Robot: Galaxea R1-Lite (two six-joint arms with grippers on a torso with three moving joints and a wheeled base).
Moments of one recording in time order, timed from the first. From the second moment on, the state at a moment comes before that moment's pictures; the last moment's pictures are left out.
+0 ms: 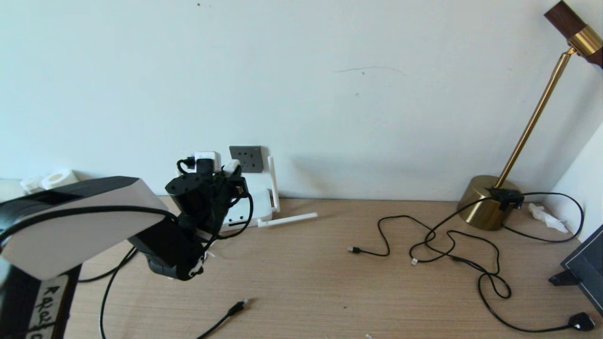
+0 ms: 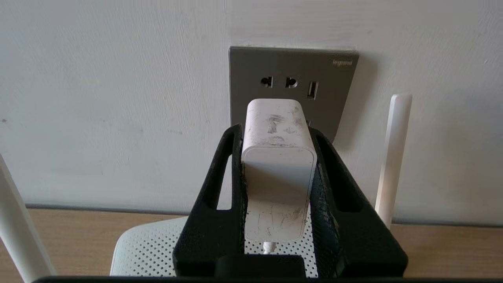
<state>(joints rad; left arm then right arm) -0.30 2.30 -0.99 -1.52 0.25 0.08 0.00 0.00 0.00 -0.01 -0.02 0.05</state>
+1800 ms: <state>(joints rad) -0.29 2.36 -1.10 -1.52 0.25 0.08 0.00 0.00 0.00 -0.01 -0.02 0.05</state>
